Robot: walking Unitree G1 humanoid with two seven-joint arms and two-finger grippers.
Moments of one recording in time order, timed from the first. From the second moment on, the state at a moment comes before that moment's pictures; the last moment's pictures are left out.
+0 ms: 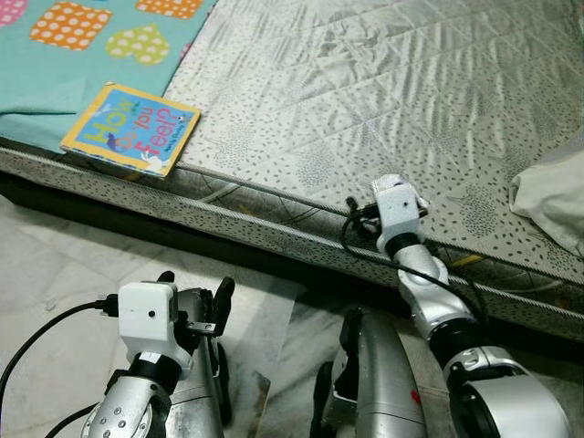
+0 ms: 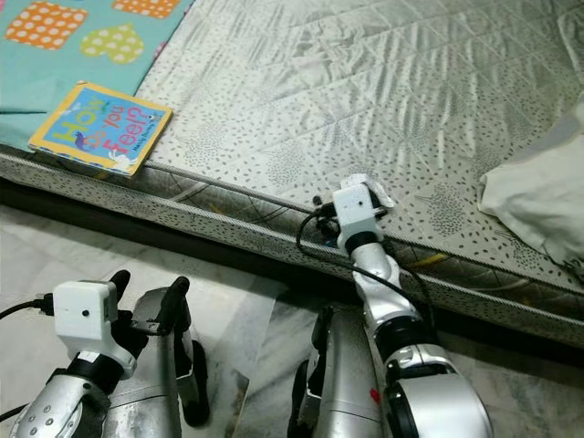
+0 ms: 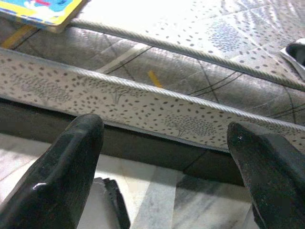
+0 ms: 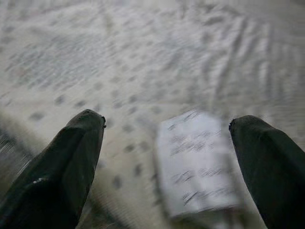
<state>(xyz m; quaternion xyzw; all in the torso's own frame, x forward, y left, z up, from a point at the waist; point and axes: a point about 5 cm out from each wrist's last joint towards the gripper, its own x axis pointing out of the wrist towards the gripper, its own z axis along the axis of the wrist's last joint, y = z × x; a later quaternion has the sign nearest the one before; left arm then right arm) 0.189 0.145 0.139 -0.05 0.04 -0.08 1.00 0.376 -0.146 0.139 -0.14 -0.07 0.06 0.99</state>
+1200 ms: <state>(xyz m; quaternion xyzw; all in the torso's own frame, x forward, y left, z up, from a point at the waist) 0.180 0.142 0.146 -0.05 0.04 -0.07 1.00 0.395 -0.156 0.142 -0.24 0.04 -0.03 0.97</state>
